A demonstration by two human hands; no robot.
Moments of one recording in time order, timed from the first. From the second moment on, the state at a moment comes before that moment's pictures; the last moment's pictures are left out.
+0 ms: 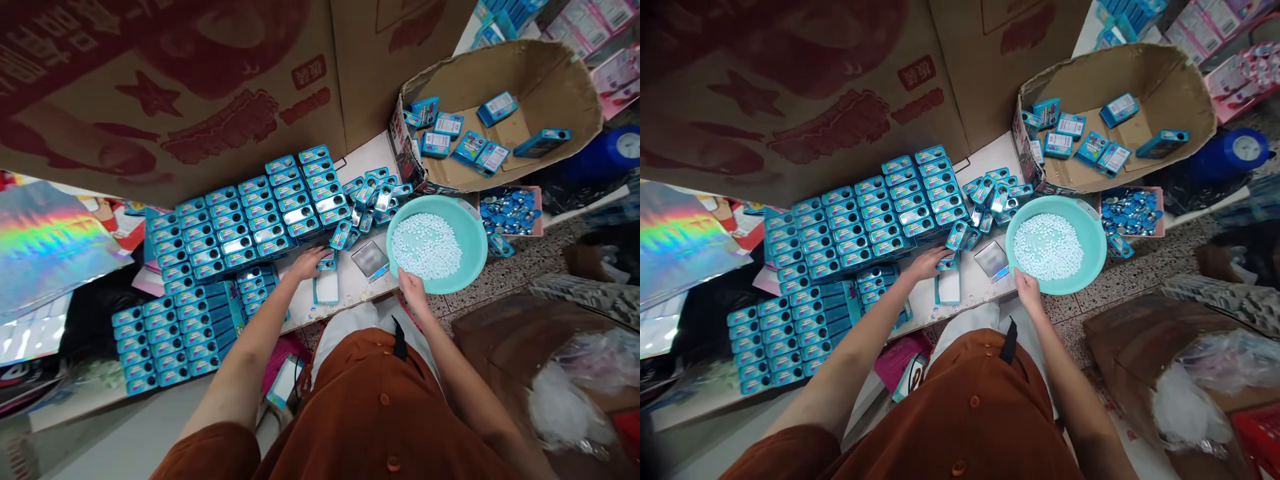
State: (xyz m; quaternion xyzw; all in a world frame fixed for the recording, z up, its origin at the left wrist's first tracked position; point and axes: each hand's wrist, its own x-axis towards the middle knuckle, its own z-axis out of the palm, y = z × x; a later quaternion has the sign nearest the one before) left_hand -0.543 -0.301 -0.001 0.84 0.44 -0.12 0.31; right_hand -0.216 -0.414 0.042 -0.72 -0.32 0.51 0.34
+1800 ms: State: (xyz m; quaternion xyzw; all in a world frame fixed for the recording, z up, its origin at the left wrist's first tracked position) left_hand -0.346 -0.402 -0.006 0.54 0.78 0.20 0.25; right_hand -0.042 -0.423 0.010 -0.64 -0.68 0.33 0.13
